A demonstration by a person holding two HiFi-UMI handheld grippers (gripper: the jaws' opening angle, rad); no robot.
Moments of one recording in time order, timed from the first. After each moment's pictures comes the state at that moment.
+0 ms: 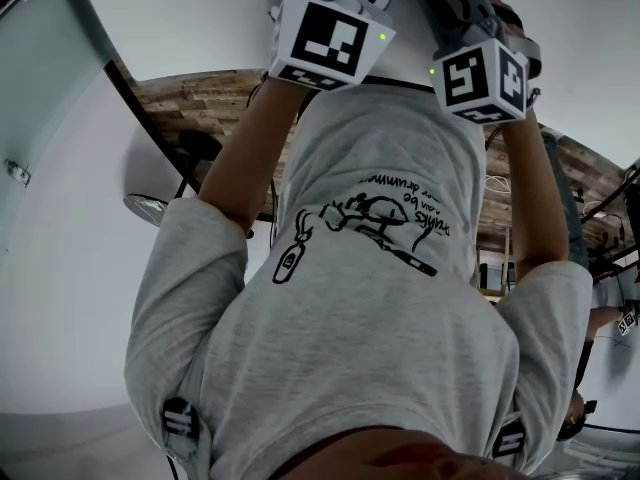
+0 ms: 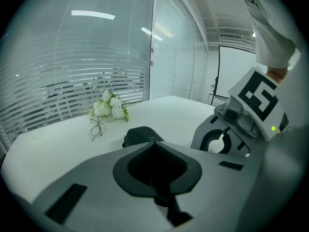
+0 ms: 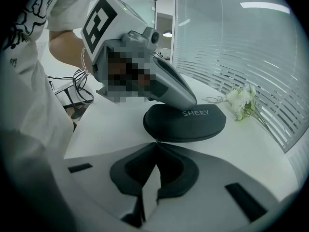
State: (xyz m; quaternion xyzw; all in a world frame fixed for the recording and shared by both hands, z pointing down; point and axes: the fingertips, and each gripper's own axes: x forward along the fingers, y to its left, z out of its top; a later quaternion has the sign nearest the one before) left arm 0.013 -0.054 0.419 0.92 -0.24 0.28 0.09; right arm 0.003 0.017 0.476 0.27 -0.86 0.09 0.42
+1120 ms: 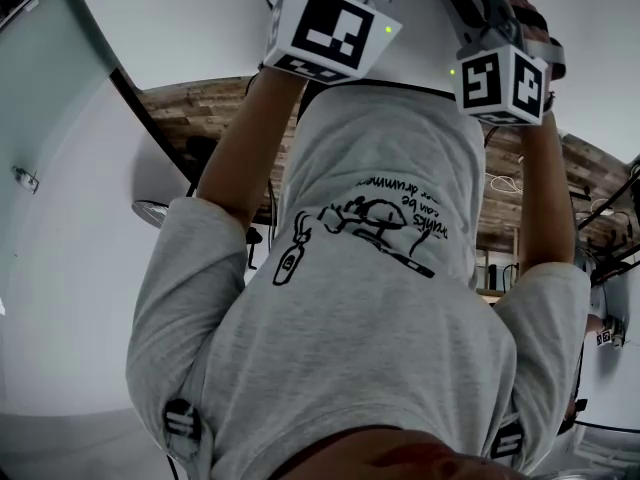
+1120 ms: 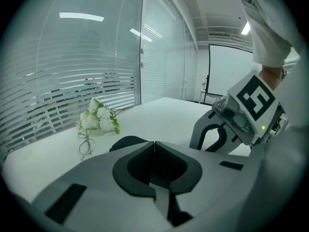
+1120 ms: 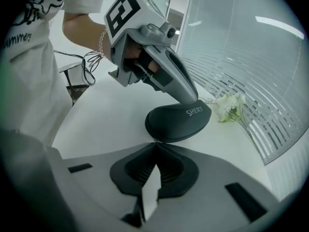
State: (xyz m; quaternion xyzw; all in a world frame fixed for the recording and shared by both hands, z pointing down) left arm 0.035 -0.064 0.407 0.94 -0.20 0.28 0.06; right arm 0.039 0.009 0.472 0.27 -0.84 0.02 0.47
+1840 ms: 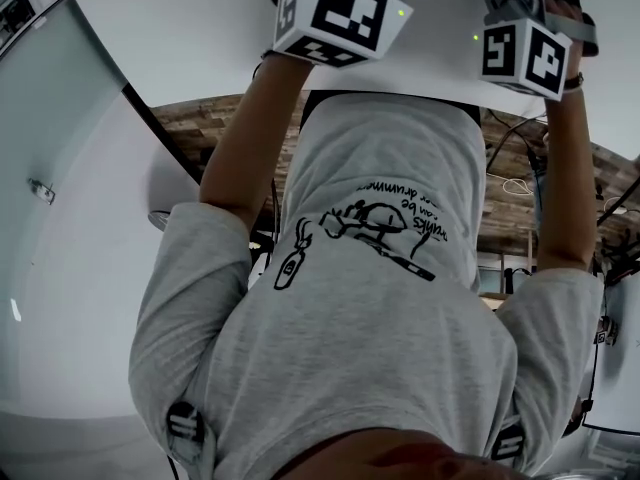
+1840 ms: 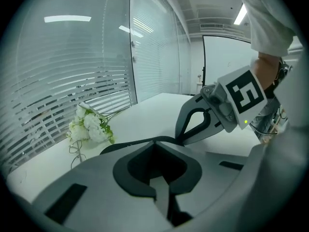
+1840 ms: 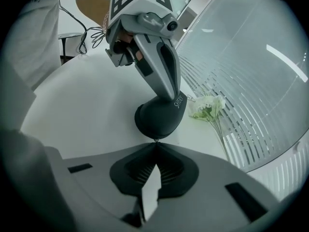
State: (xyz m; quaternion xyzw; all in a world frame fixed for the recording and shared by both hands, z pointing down) left arm 0.057 -0.092 0.420 0.93 -0.18 0.31 0.02; right arm 0.096 -0.059 0.472 0.30 -0.79 -0.10 0.53
